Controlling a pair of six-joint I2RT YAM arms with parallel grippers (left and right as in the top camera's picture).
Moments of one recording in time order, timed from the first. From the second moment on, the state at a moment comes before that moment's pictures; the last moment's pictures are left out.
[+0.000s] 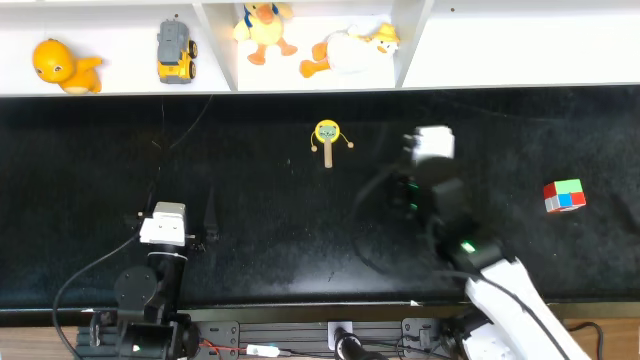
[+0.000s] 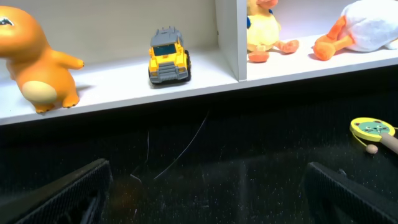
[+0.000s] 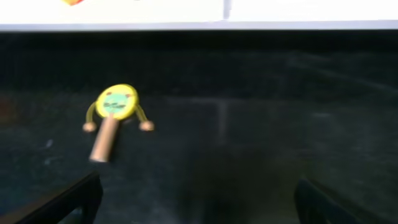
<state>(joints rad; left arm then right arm) -0.07 0.02 0.01 -0.08 0.01 0.11 0.48 1.04 0.66 -0.35 0.21 0.34</state>
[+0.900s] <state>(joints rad) -0.07 0.02 0.01 -0.08 0.01 0.11 0.80 1.86 1.22 -0.60 0.41 0.83</state>
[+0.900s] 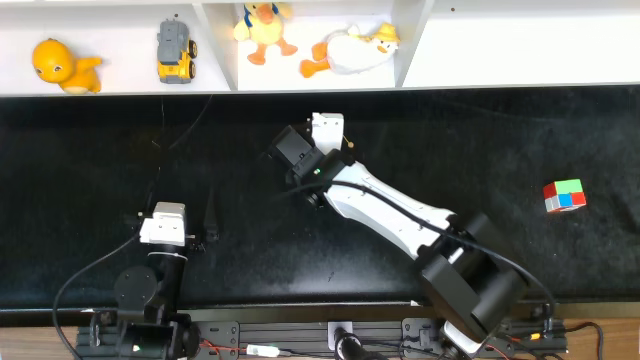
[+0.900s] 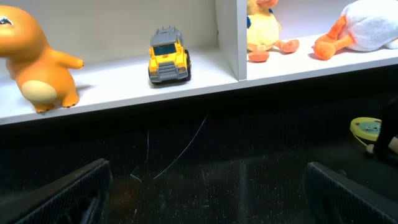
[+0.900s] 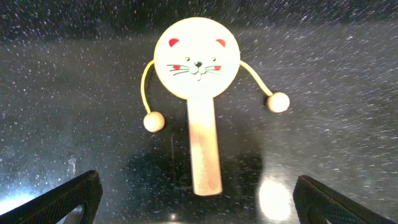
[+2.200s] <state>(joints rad) -0.07 0.02 0.01 -0.08 0.01 0.11 0.75 1.94 1.25 -0.59 0.35 0.85</state>
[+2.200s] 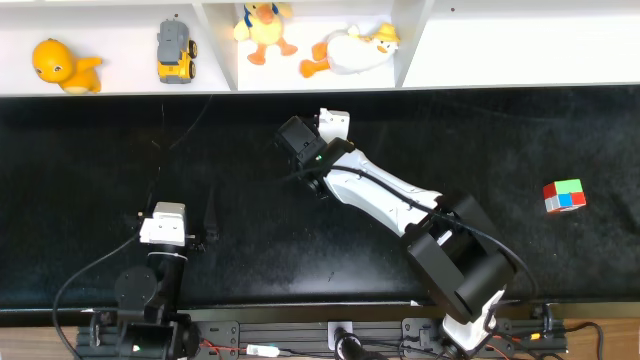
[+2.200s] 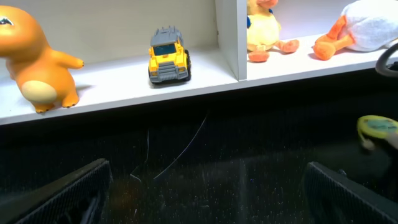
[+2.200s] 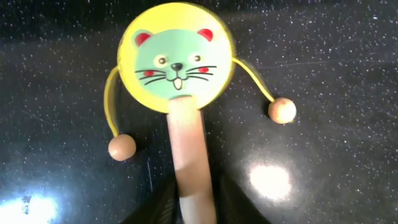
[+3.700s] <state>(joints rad) -0.07 0.02 0.01 -0.08 0.01 0.11 0.08 1.35 0.98 -0.54 0.12 0.09</state>
